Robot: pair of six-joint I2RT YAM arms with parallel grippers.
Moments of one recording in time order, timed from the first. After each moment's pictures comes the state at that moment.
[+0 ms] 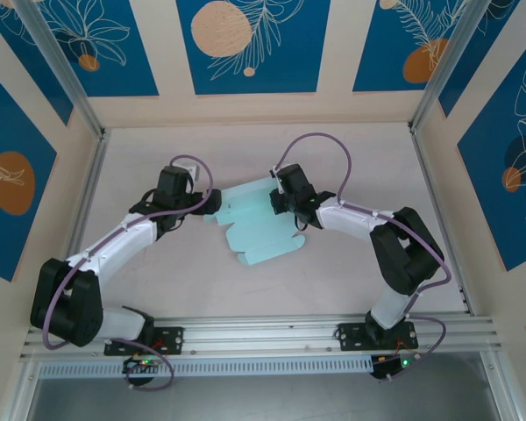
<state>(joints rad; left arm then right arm) -0.37 1.35 0.88 -0.26 -0.03 -0.27 0.61 1.71 1.05 -0.10 0.16 0.17</state>
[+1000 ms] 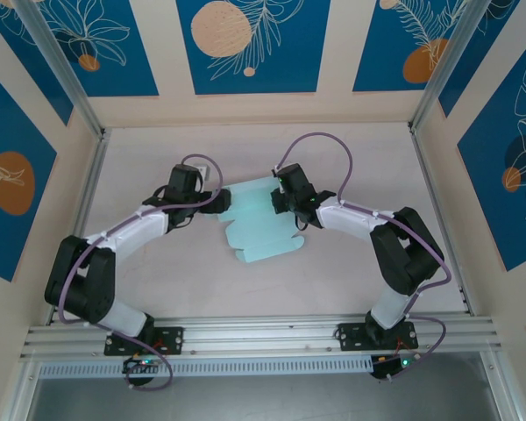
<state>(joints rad) -0.40 1.50 0.92 -0.18 0.04 -0.29 0.62 1.71 1.05 -0.13 0.18 0.21</state>
